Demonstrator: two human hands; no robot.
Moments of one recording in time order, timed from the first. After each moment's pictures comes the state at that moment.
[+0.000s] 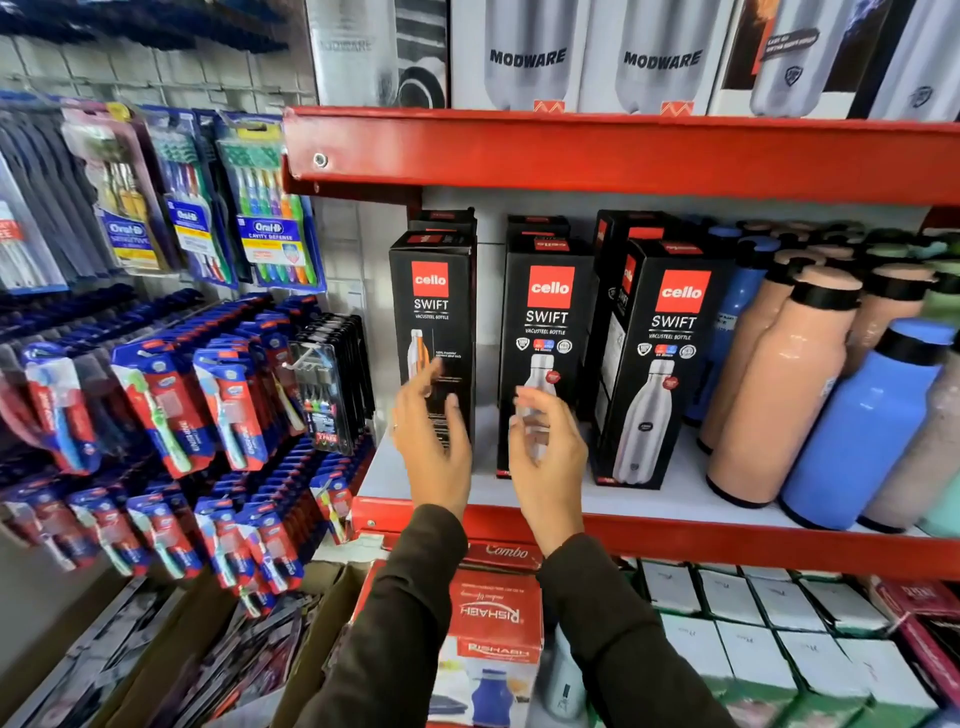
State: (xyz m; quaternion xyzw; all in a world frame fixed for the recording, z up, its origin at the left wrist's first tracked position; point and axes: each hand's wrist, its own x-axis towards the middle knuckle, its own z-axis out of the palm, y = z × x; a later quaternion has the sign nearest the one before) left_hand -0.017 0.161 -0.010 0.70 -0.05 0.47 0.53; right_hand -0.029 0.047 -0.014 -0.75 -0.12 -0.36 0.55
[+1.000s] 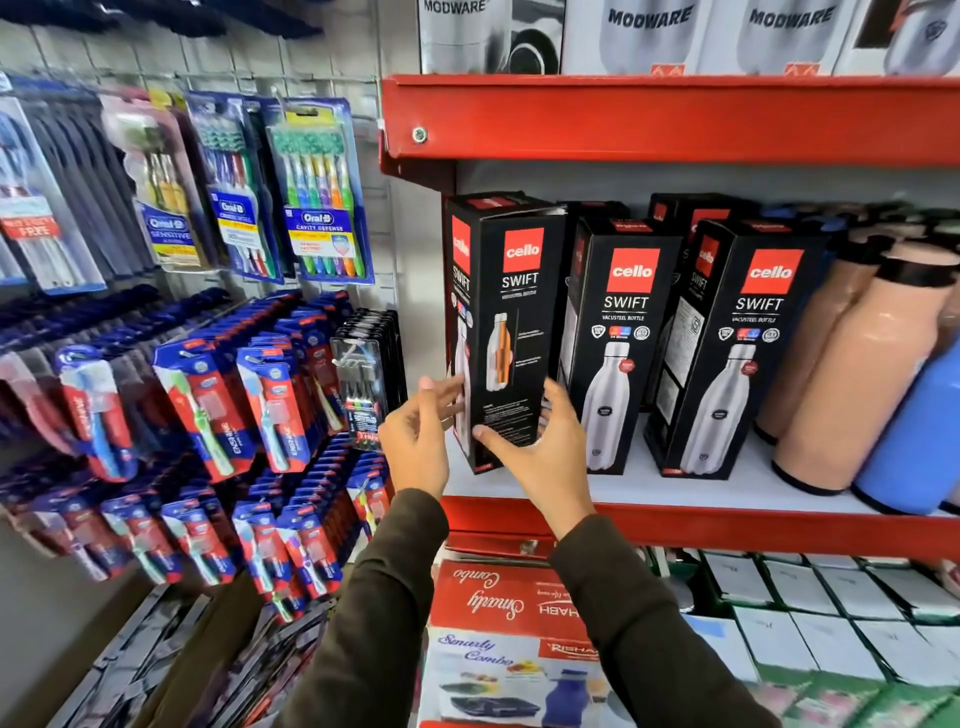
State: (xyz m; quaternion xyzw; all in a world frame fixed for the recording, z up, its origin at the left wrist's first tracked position) left_hand -0.006 0.256 -0.014 0.61 -0.03 0.27 0.74; right_hand -0.010 0.124 -0.021 -0.80 -0.05 -0.23 0.55
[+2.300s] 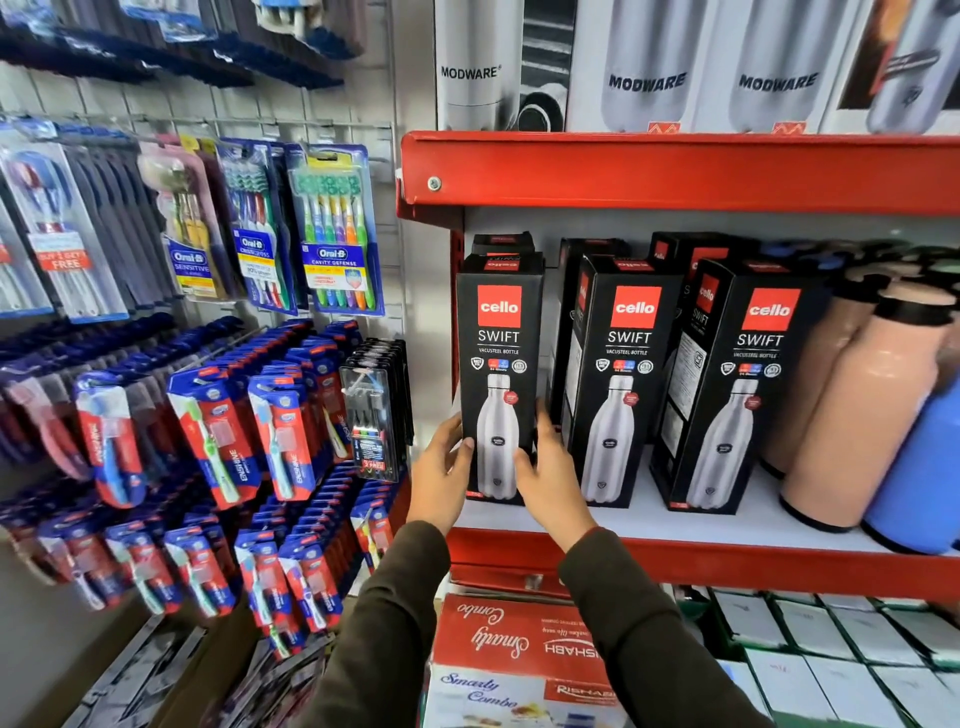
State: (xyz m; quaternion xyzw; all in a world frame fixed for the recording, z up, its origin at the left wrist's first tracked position) left_hand 0.017 0.263 -0.038 0.75 -0.08 0.18 0.62; right_hand 0.013 0.121 -0.024 -0.85 -0.09 -0.17 0.49
